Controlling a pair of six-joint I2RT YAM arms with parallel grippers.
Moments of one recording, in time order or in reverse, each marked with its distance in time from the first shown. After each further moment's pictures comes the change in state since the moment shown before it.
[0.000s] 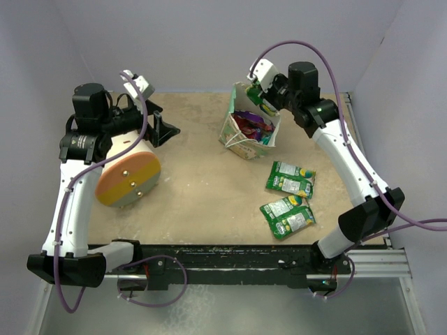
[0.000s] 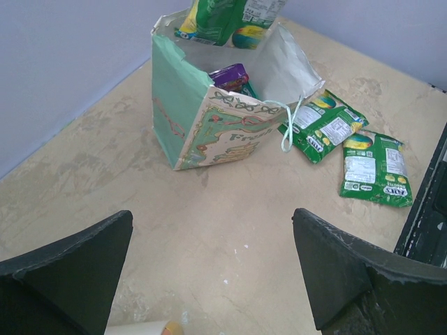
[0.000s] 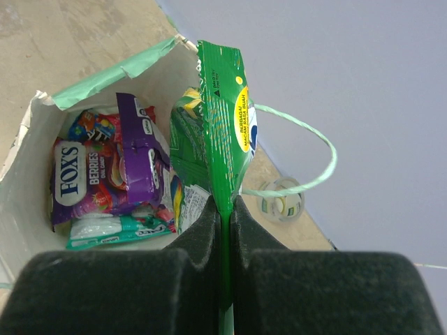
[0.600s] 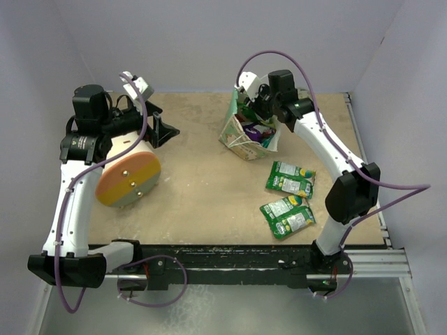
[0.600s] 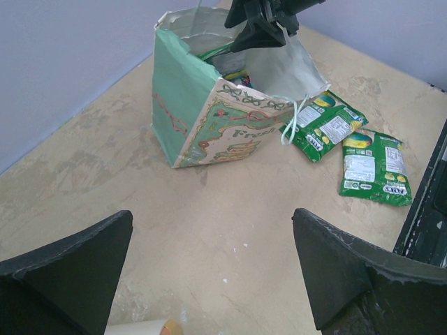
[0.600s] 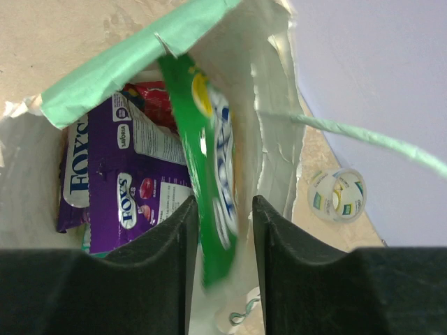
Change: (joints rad) left arm 0.012 -0.006 -0.023 0.016 0.015 -0.001; right arm 0.006 0.196 -0.013 0.003 -0.008 0.007
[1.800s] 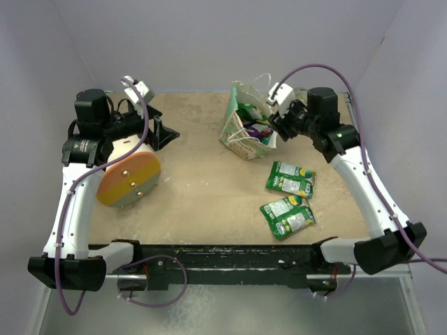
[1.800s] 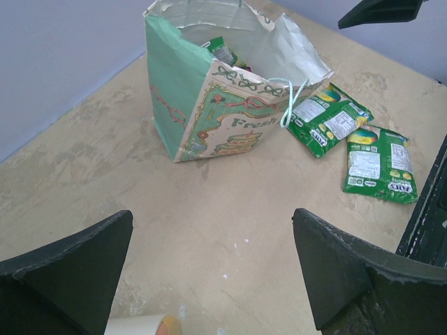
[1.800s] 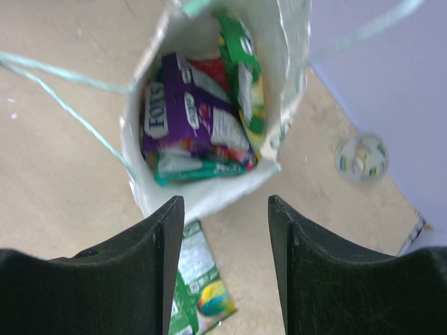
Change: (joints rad) left arm 0.001 -0.024 -0.059 0.024 -0.017 0.002; right arm -0.100 -0.471 -0.304 -0.097 -0.169 0.117
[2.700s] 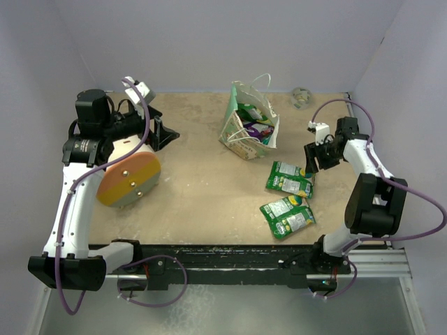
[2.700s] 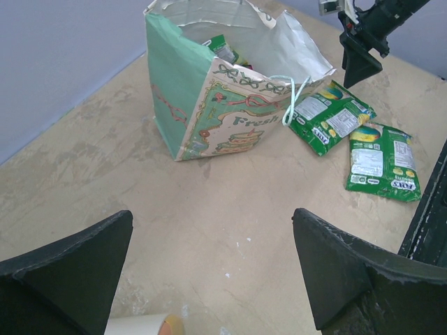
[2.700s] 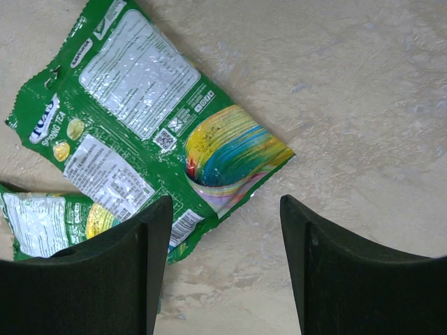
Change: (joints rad) left arm 0.000 0.002 -0.004 0.000 -0.001 0.018; right arm -0.497 0.330 -0.263 -0.145 -0.107 0.046
